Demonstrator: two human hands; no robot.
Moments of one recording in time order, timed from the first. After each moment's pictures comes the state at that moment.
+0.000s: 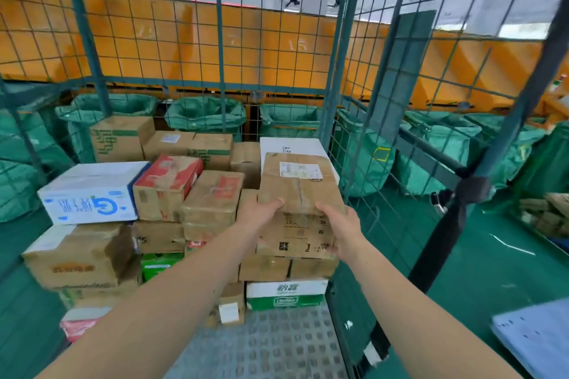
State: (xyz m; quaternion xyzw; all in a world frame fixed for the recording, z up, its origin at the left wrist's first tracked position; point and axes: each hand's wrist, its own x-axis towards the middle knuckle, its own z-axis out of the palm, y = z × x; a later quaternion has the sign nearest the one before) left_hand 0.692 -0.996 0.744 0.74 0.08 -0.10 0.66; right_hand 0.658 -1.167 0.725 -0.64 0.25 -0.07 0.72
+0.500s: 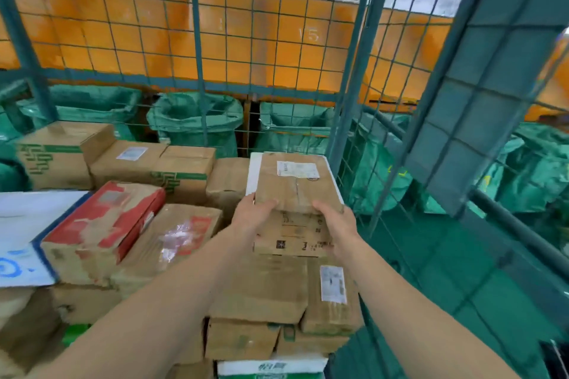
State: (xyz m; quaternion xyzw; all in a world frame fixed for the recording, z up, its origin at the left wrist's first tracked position) left_hand 0.992 -1.092 0.732 0.74 0.11 -0.08 0.66; right_hand 0.968 -1.260 0.720 -0.64 0.26 -0.04 0.72
